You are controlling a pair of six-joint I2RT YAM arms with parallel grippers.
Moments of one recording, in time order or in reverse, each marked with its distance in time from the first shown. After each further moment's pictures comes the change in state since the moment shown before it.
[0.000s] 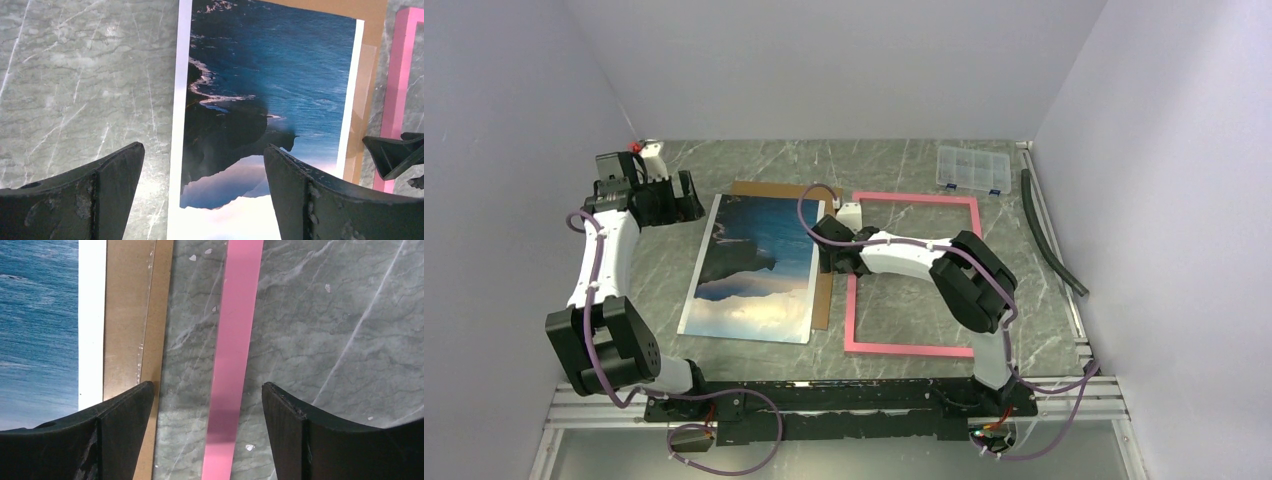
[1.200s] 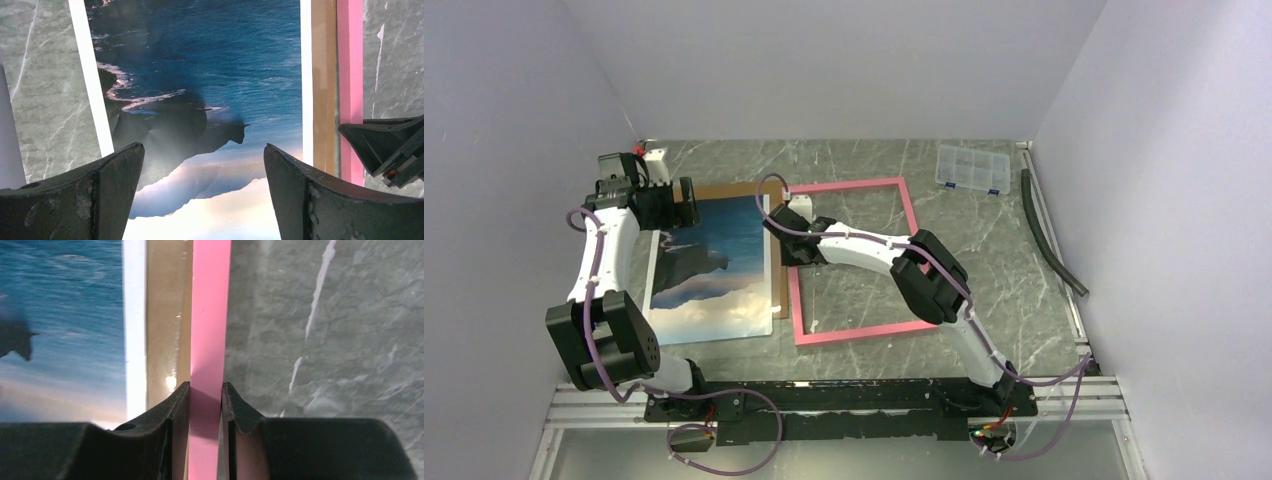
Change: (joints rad) left arm 0.000 0.027 0.010 -0.055 -0.062 0.071; right arm 0.087 0.280 0.436 -0.029 -0.195 0.053
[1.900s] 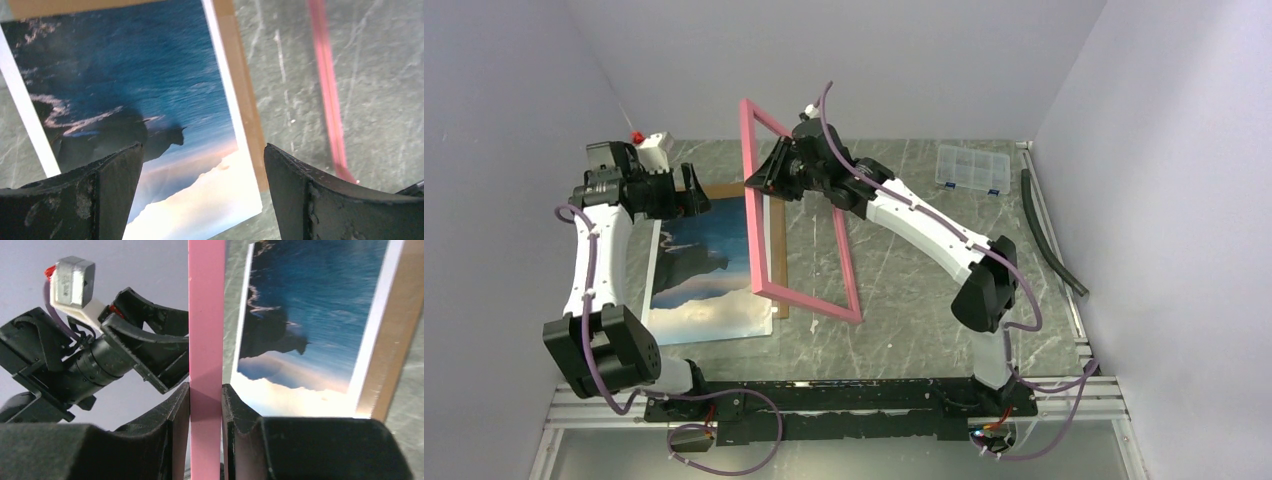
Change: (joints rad) left arm -0.001 -0.023 0.098 -0.107 0.244 -0.019; right arm -0.084 -0.273 0.300 -0.046 -0.377 0.300
